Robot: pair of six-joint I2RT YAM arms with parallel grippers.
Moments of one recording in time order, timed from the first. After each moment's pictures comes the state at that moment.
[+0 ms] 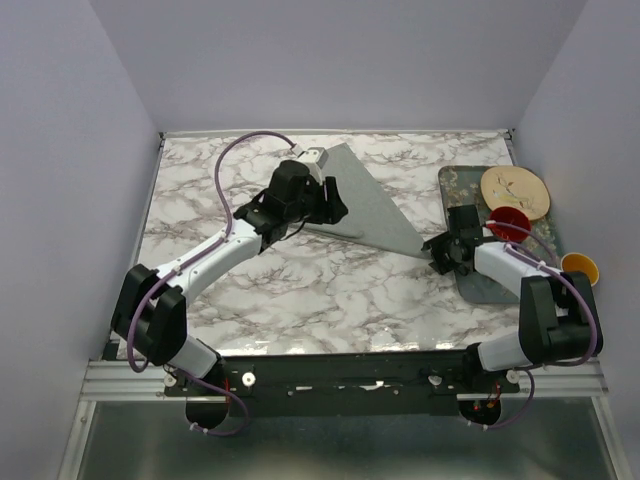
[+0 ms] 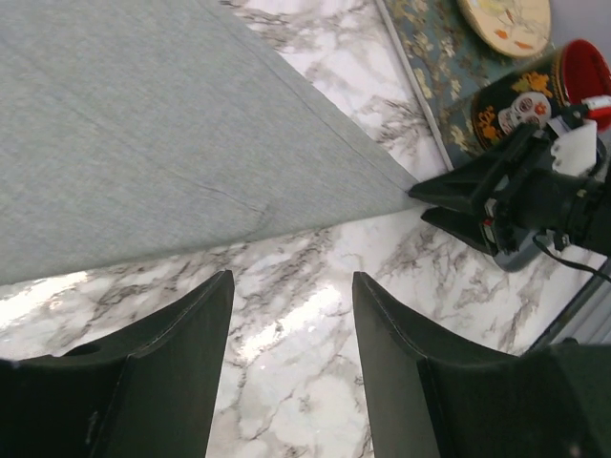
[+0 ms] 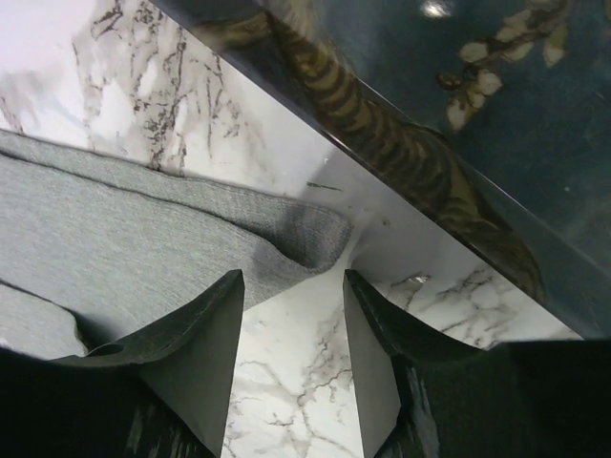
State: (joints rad) left arm -0.65 1.50 1.16 -0.12 0.14 -0.46; right arm 0.12 1.43 0.68 -0.29 0.09 1.20
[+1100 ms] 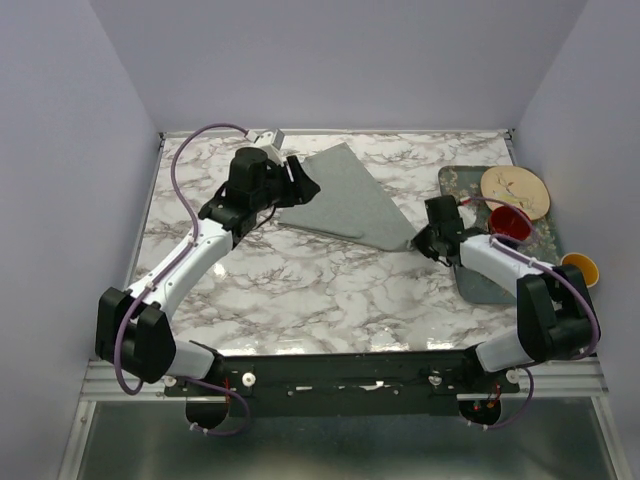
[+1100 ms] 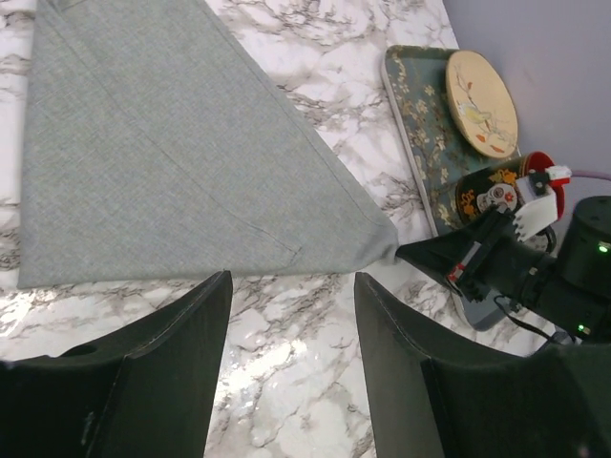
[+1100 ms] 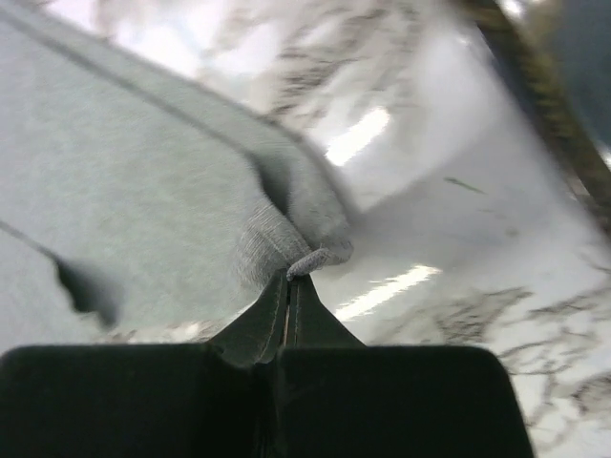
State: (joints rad) left arm -0.45 1.38 1.14 -0.14 0.21 -0.55; right arm 0.26 1.47 0.75 -0.25 0.20 1.02
